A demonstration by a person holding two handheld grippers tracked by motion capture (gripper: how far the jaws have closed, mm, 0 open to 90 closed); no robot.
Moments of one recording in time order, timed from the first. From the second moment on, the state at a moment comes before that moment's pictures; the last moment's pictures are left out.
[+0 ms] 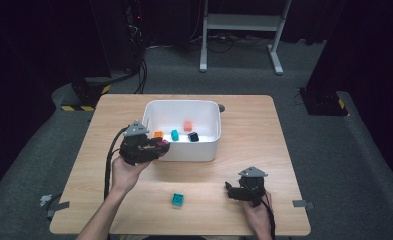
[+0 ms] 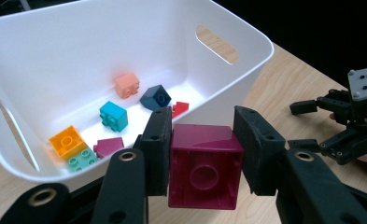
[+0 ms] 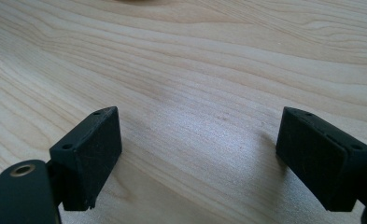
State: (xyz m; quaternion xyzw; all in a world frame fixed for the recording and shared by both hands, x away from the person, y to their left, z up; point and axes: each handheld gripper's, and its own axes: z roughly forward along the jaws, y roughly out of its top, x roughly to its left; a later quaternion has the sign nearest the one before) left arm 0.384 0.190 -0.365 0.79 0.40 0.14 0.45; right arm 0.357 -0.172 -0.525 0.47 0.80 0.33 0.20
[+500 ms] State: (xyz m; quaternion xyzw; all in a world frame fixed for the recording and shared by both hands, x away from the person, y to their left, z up) left arm 0.420 0.186 -0.348 0.78 0.41 0.13 0.46; right arm 0.357 -0.172 -0.525 0.47 0.80 0.33 0.20
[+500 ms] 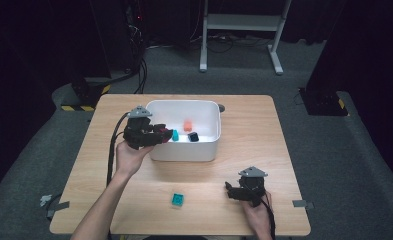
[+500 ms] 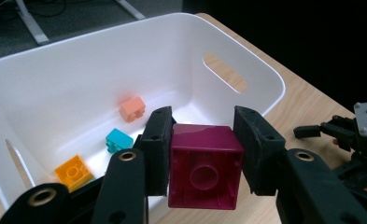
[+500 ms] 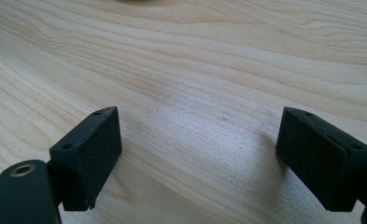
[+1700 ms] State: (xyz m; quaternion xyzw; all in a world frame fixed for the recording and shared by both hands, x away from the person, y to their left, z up) left arm 0.494 0.159 -0.365 0.79 0.46 0.14 0.39; right arm 0.357 -0.172 -0.525 0.47 0.80 0.33 0.20
